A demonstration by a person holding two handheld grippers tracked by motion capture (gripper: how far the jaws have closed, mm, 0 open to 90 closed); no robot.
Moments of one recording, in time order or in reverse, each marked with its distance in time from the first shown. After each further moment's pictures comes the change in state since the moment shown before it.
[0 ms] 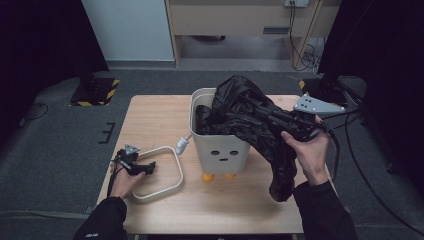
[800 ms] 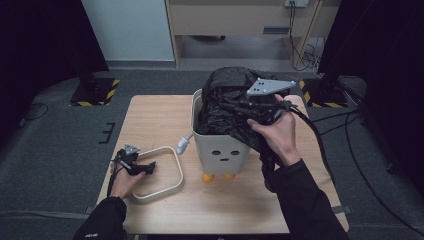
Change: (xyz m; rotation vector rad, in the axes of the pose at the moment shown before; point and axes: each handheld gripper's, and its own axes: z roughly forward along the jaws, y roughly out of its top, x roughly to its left) left arm 0.000 0.000 0.000 0.000 -0.001 0.000; right arm 0.029 0.034 0.074 0.238 0.048 -0.153
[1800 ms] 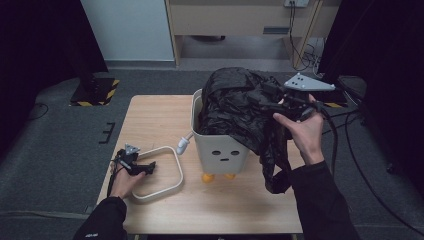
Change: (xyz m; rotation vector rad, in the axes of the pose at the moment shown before) left arm 0.000 0.000 0.000 0.000 0.000 0.001; right arm -0.045 -0.026 -0.040 -0.180 -0.180 0.120
